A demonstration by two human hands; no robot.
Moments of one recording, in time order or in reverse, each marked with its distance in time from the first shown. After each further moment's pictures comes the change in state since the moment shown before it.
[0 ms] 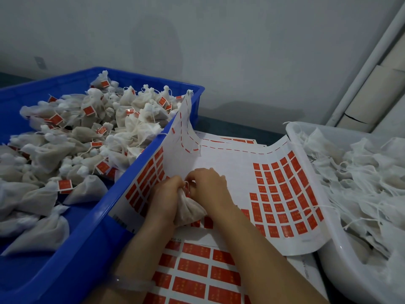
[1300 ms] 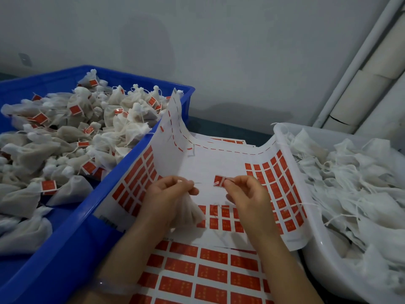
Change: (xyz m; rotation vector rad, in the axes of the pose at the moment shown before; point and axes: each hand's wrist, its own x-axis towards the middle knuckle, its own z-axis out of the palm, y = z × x) left_hand -0.015 -0.004 0.009 0.071 -0.142 0.274; right_hand -0.084 0.044 -0.049 0.903 0.351 0.263
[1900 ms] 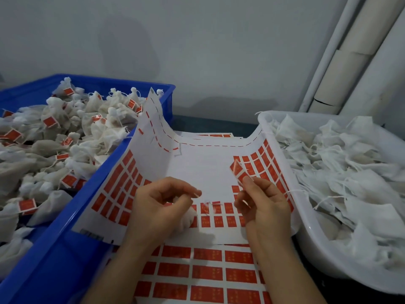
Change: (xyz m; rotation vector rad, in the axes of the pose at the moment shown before) left_hand -0.013 0.002 0.004 0.335 -0.119 0.551; right_hand -0.019 -0.002 -0.018 0.586 0.305 0.206
